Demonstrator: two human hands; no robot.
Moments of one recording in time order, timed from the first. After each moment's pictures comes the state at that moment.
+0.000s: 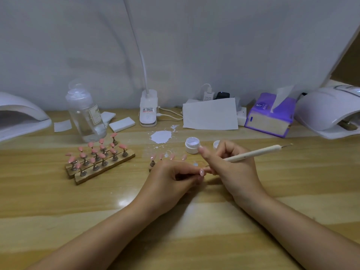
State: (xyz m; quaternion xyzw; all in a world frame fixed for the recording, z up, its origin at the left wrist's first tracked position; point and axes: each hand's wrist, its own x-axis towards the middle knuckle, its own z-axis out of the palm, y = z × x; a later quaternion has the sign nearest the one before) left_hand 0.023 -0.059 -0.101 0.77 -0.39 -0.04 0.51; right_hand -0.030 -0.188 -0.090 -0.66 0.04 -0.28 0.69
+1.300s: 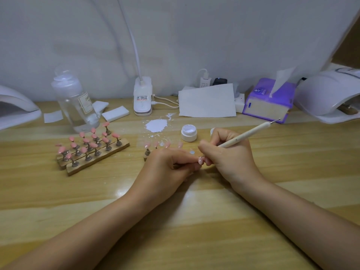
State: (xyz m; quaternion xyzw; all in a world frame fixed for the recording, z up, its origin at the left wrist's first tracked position) left_hand 0.015 -0.061 -0.098 0.77 -0.40 -0.02 0.50; right_hand -0.025 -0.192 -0.093 -0.69 0.04 -0.26 0.67
